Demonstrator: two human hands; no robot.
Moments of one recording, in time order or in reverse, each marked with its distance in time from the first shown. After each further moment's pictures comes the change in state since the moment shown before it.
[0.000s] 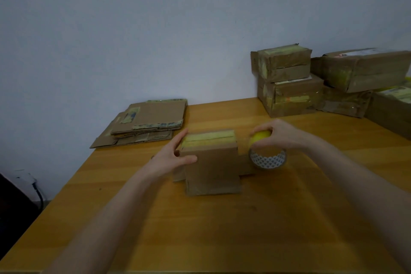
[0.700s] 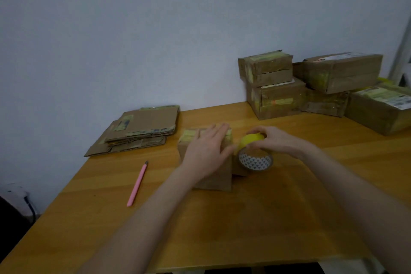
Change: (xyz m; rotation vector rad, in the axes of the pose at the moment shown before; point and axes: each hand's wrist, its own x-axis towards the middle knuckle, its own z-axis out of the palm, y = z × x) left_hand 0.009 0.095 0.080 0.889 0.218 0.333; right_hand -0.027 0.002 0.004 0.167 0.041 0.095
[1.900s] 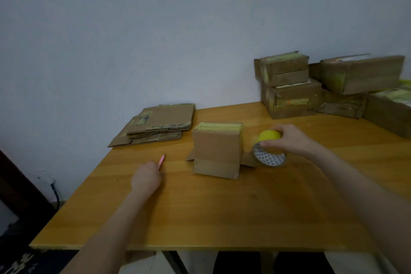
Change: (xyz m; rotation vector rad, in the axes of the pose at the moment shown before) left_hand -0.094 -0.152 0.039 0.035 -0.163 -0.880; right_hand -0.013 0.001 0.010 -0.068 0.216 0.029
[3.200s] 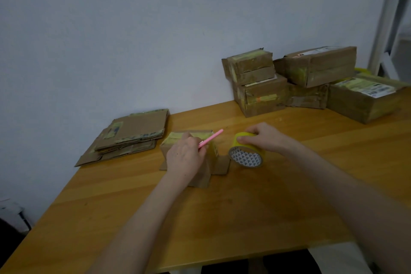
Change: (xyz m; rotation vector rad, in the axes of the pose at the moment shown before) left_hand -0.078 0.166 -0.051 -0.109 0.269 0.624; right_hand -0.008 0.003 -0.016 0.095 -0.096 -0.010
